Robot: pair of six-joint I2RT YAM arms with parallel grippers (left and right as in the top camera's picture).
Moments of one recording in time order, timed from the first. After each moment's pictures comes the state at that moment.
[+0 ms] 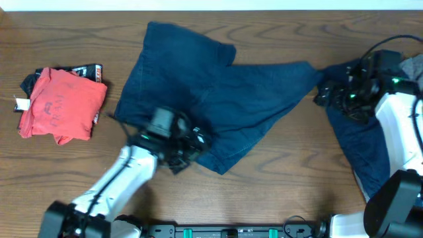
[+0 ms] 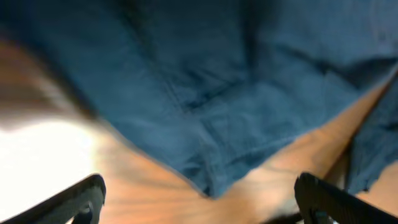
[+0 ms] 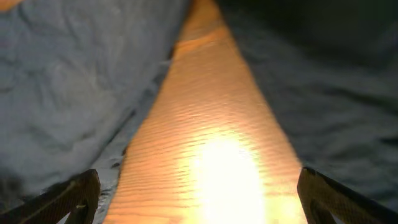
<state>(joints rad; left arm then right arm) -0.39 1.38 0.67 -0.49 0.48 -0.96 -0.20 1.61 1.23 -0.91 -0.25 0.20</state>
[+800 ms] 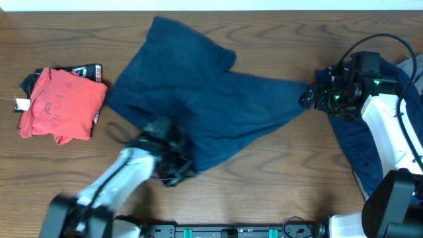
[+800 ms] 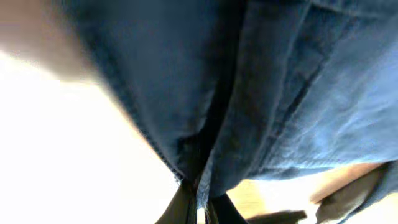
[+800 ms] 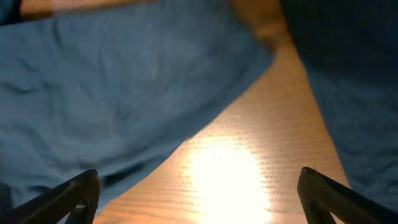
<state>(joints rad) -0.30 1.40 0.59 -0.66 0.52 -1.02 -0.10 1.61 1.19 -0.85 -0.27 0.19</state>
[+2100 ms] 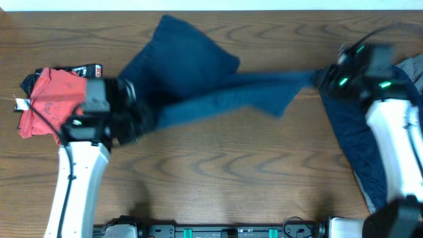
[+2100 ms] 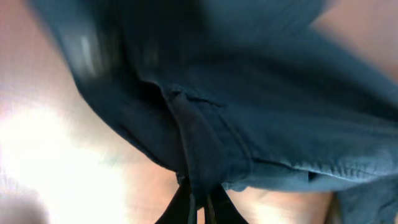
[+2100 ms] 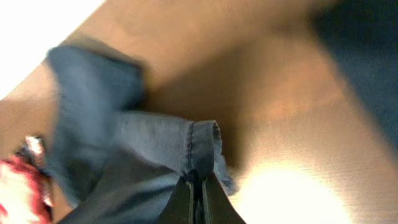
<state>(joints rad) 0.01 1.24 1.14 -0.96 0.38 -0.51 -0.11 1.50 1.32 -0.72 -0.39 0.45</state>
